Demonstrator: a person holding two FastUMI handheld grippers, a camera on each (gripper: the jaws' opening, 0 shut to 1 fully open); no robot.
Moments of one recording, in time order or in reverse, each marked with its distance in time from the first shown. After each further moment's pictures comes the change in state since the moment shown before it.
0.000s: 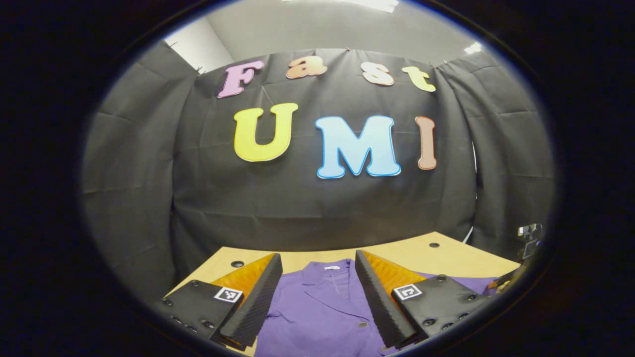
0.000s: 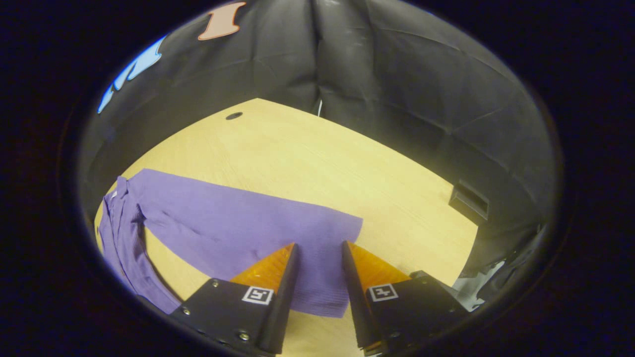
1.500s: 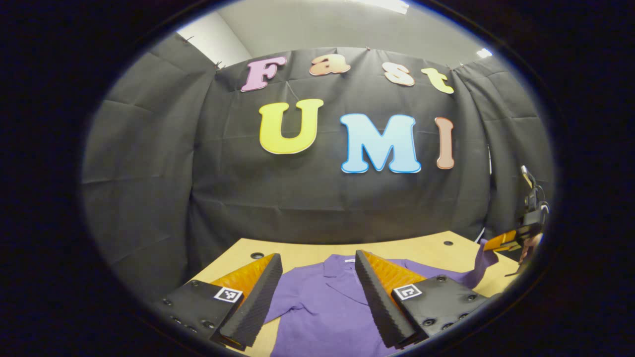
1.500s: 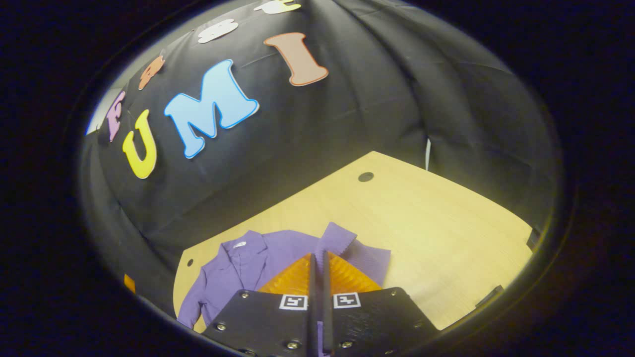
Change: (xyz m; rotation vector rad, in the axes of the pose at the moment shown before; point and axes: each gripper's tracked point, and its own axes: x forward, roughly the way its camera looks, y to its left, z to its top) left arm -0.026 0.075 -0.023 -0.042 0.025 0.098; right arm -0.071 0.030 0.103 0.018 -0.260 0.605
